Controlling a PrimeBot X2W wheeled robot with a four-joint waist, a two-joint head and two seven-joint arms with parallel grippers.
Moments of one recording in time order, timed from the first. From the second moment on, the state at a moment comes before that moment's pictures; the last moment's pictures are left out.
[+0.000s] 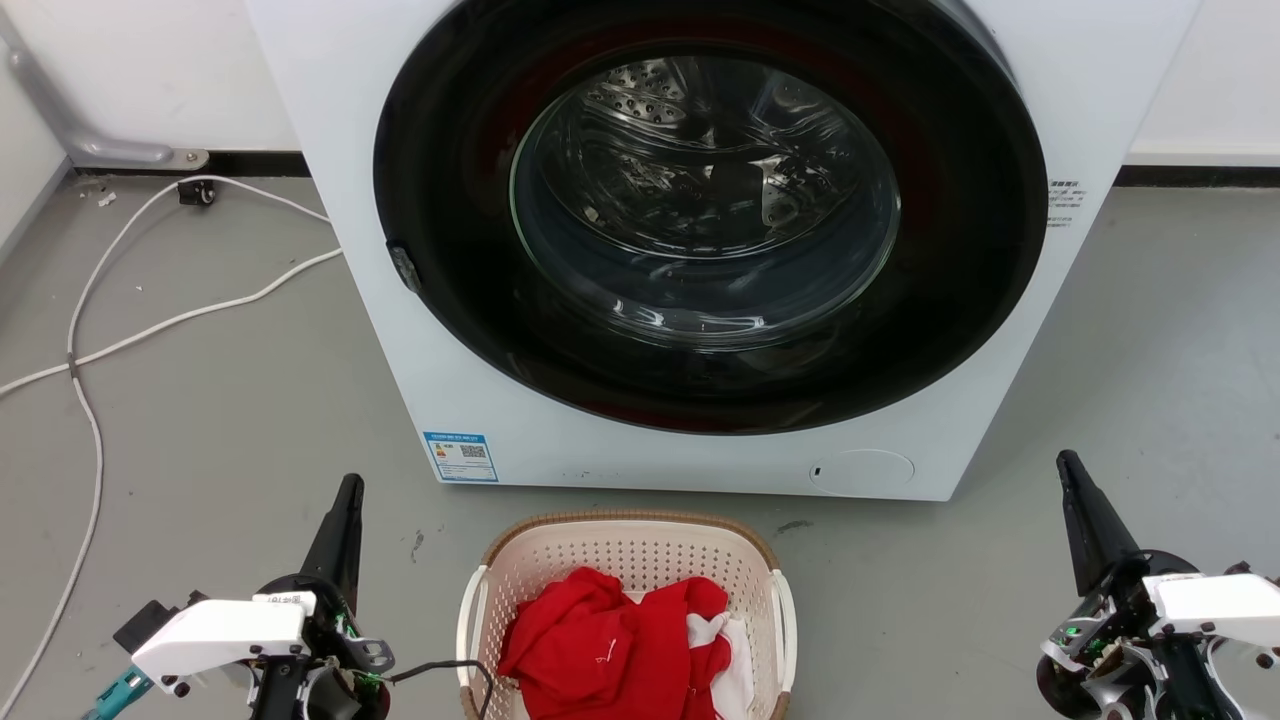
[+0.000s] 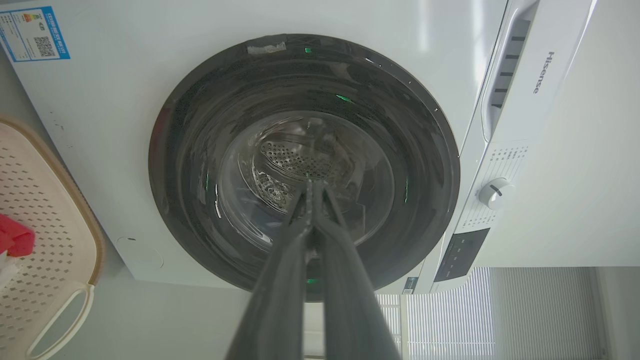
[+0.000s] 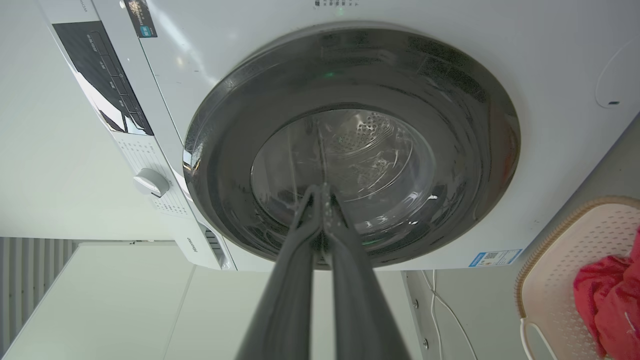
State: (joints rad) left arm -0.11 0.05 0.11 0.25 -1.61 -0.13 0.11; right arm -0.10 -0.05 -0.11 0.24 1.62 0.13 0.11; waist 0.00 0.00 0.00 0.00
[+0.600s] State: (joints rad) left arm -0.07 0.05 0.10 0.22 -1.43 -0.11 0.06; right arm -0.06 -0.05 -0.11 0.22 1.42 0.13 0.05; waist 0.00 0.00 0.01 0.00
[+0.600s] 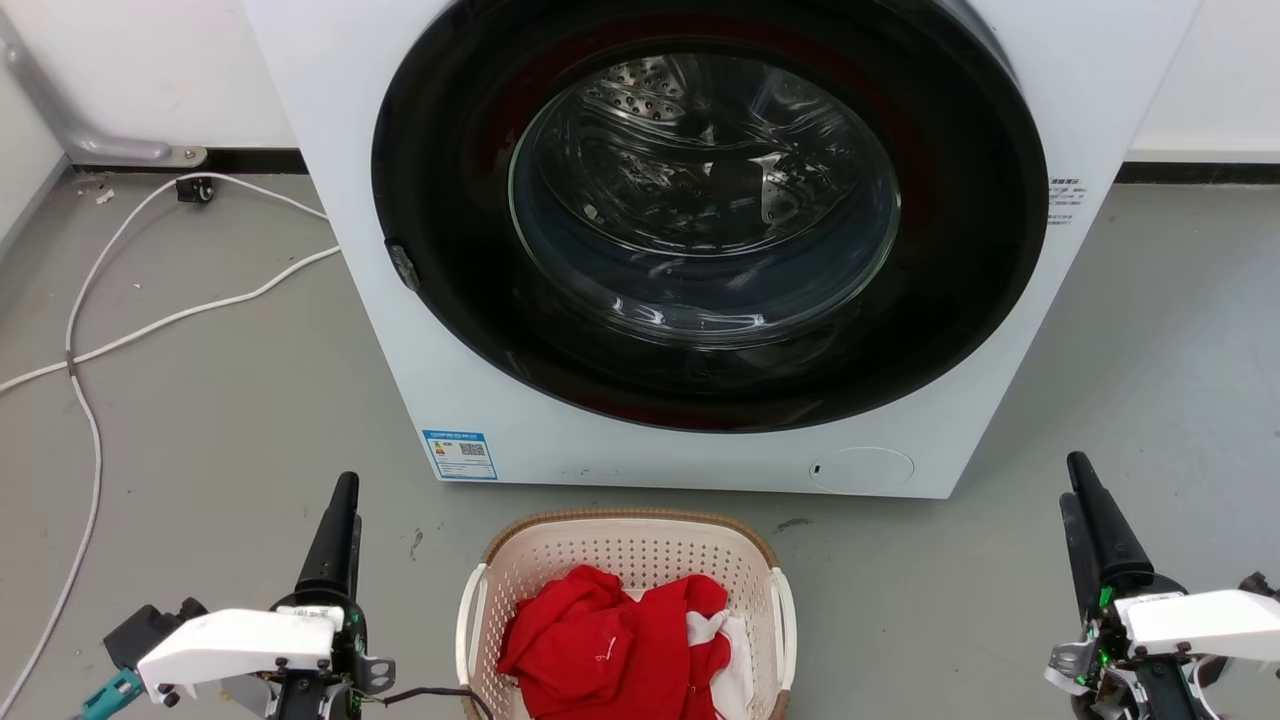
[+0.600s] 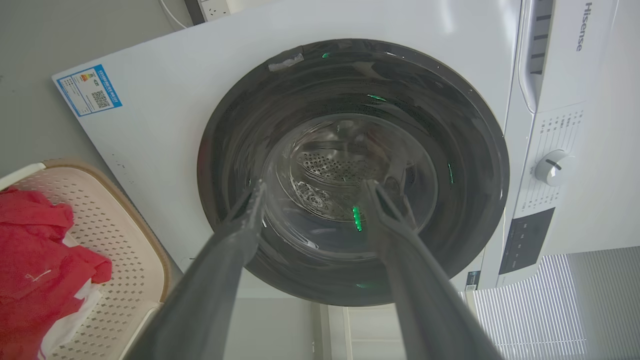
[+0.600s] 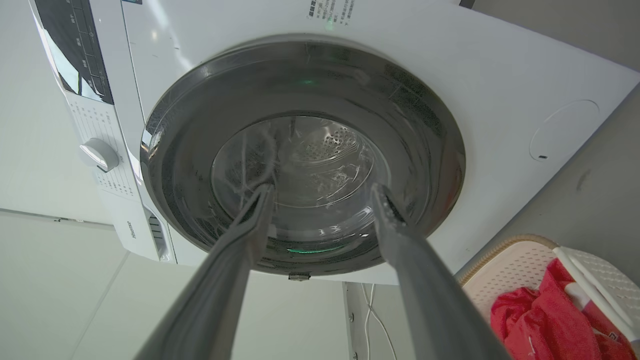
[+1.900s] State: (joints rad) left arm -0.03 0.05 0.01 0.06 -0.76 0.00 -0.09; right arm 0.01 -0.05 -0.01 0.04 0.62 0.13 -0.09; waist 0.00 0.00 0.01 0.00
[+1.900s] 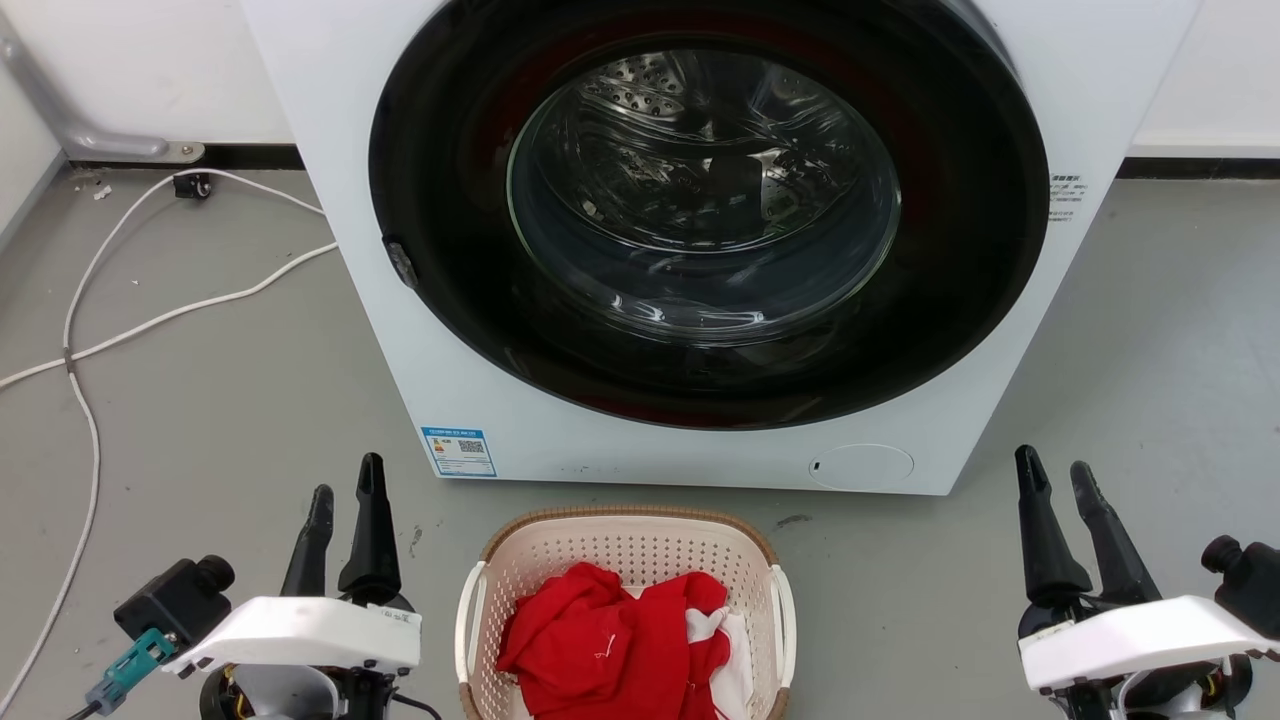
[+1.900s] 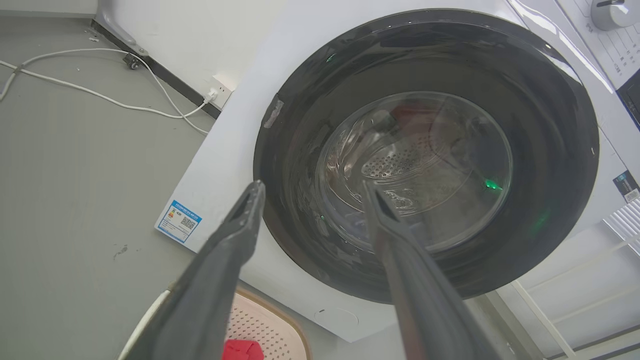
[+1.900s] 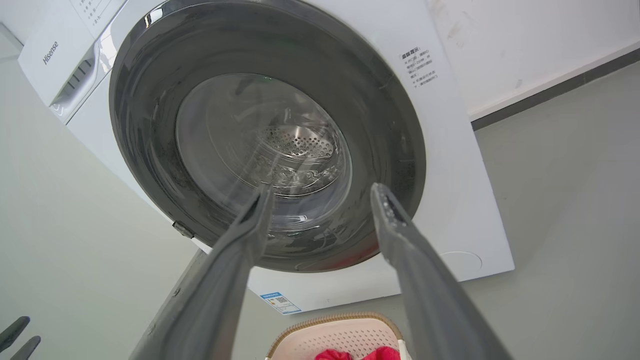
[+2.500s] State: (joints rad) left arm -0.01 0.05 -0.01 0.04 -0.55 0.02 -0.15; right arm 0.03 -0.05 0.00 0.02 0.39 0.13 -0.15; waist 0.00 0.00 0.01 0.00
